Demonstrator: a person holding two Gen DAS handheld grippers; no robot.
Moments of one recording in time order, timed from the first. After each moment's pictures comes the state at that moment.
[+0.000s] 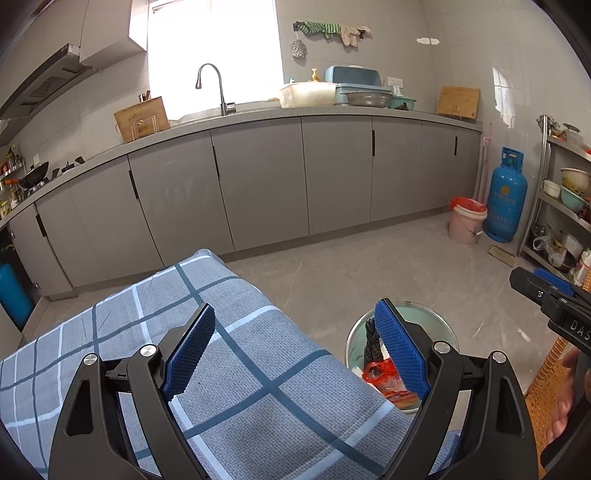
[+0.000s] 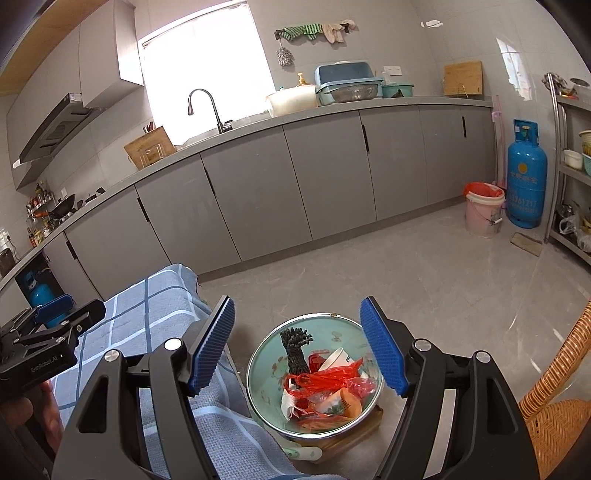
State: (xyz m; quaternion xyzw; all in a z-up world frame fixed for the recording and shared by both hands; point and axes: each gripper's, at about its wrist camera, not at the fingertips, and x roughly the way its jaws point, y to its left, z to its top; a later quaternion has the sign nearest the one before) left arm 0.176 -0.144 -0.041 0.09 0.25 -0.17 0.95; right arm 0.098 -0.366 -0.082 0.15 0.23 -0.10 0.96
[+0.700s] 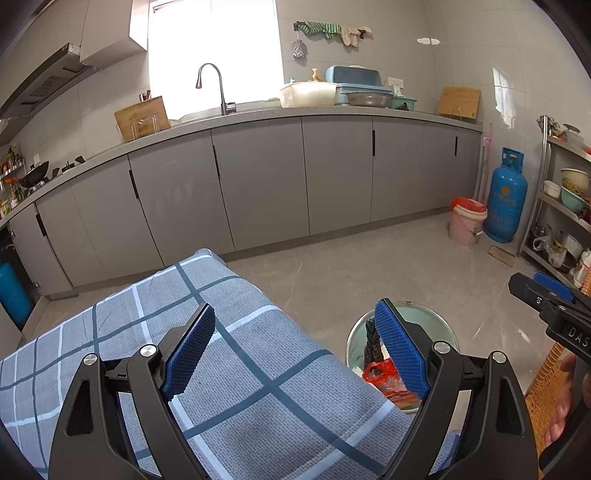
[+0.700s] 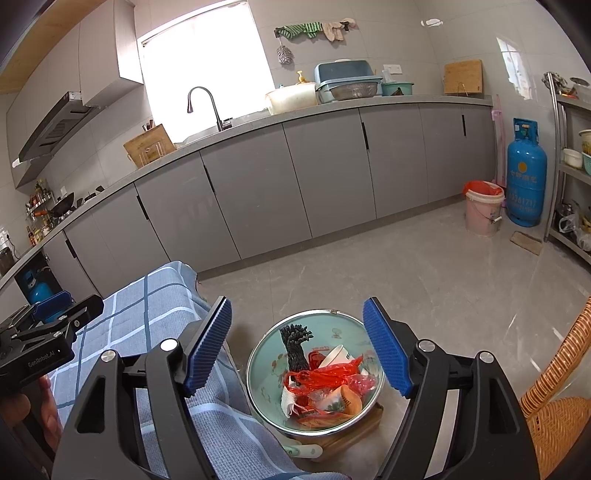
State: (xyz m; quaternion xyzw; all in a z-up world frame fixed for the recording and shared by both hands) left arm 0.176 -0.142 -0.040 0.09 0.25 -0.17 0.95; right arm 0.098 -0.362 -0.082 0.15 0.23 -0.10 0.96
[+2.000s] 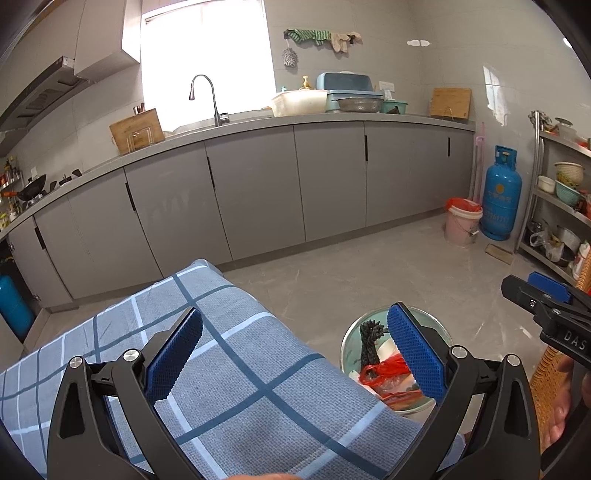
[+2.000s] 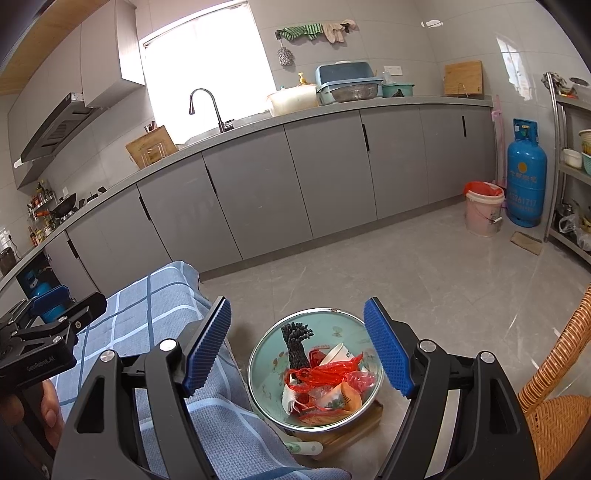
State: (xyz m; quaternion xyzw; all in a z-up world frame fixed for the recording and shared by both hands) left arm 0.165 -0.150 -0.037 0.10 0.24 -0.18 0.95; right arm 0.091 -0.362 -0.084 0.15 0.23 -0.10 0.96
